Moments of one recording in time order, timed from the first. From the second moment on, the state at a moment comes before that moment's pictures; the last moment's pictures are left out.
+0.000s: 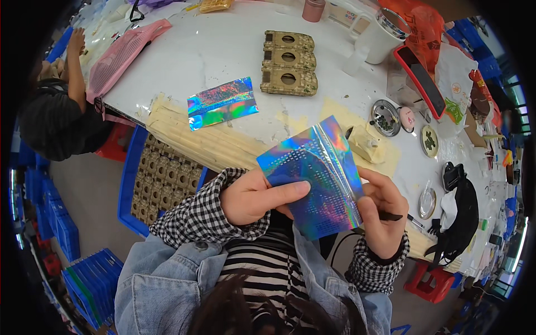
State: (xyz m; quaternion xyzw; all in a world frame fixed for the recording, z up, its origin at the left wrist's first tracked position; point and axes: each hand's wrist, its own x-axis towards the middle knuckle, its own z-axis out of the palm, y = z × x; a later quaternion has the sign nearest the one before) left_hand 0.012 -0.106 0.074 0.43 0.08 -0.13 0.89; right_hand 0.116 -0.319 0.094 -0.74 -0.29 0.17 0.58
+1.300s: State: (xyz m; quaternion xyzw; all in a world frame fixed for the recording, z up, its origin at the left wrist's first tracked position) left_hand 0.007 -0.081 0.064 0.78 -0.21 0.20 0.56; right_hand 0.105 -0.318 0.090 -0.76 -0.50 -0.16 0.39
